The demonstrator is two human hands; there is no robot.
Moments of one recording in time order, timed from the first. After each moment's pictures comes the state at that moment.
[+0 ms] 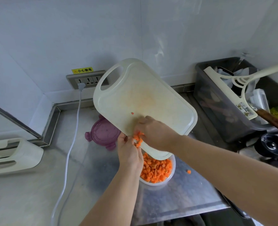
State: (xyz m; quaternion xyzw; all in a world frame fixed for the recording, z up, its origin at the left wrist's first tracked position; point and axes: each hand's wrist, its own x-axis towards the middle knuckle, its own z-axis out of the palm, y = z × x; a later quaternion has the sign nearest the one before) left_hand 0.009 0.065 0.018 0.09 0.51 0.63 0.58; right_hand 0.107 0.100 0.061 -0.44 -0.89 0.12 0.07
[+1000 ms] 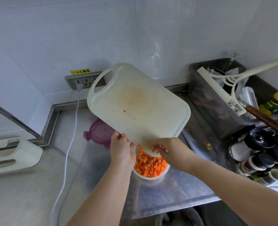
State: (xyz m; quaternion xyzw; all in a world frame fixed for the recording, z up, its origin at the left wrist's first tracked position) left_hand -0.006 0.055 0.030 0.12 0.48 0.61 0.62; right_hand 0.152 0.031 0.049 -0.55 -0.76 0.32 0.14
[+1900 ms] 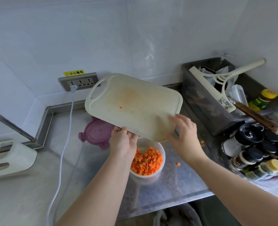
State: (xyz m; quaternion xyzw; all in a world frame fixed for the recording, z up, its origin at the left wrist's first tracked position) left_hand 0.013 0.064 0.058 0.03 0.43 0.63 0.65; right_hand 0.178 0.030 0.041 -0.68 -0.61 0.18 0.35
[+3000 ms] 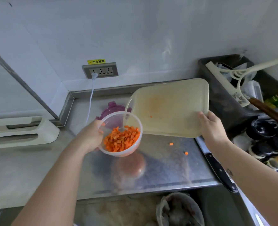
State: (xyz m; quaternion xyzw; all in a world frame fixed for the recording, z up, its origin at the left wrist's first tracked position) left_hand -0.132 0.023 0.064 0.54 0.76 0.14 0.32; right_hand 0.203 0.018 0.060 -0.67 -0.39 0.41 0.48
